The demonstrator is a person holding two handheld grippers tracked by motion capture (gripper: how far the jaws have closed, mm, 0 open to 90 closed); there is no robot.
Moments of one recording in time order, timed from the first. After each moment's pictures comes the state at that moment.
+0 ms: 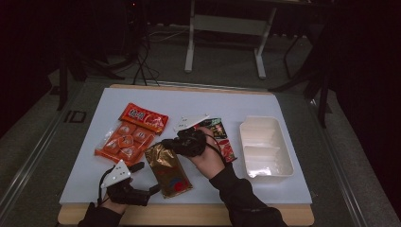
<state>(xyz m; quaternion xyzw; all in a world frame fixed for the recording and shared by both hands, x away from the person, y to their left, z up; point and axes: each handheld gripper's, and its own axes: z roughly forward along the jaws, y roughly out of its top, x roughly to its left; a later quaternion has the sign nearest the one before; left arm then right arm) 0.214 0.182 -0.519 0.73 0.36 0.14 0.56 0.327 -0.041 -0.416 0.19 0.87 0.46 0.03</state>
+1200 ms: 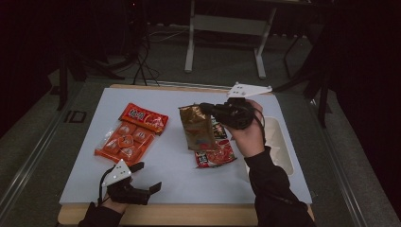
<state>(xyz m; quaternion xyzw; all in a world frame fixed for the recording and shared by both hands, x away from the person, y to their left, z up) 0.216 0.182 -0.521 0.73 0.37 0.13 0.55 0.352 -0.143 -0.327 0.24 0.80 0.54 0.11</state>
